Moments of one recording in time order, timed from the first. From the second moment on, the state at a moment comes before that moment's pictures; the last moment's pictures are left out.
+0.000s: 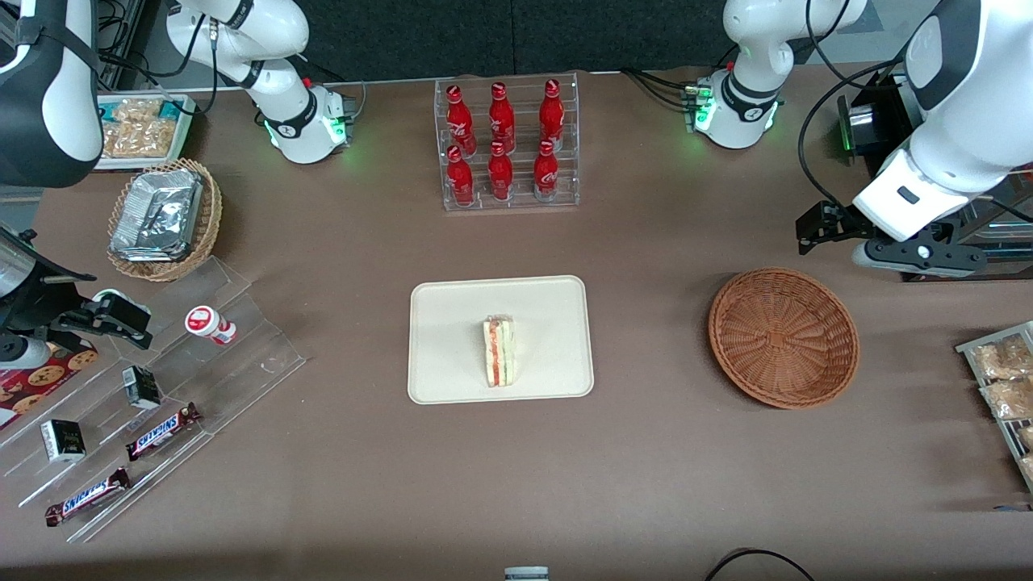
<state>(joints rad) 0.12 -0.07 -0.26 -1.82 -0.03 1.76 0.02</state>
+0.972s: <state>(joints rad) -0.05 -0.07 -0.08 -1.66 0.02 1.64 0.02</state>
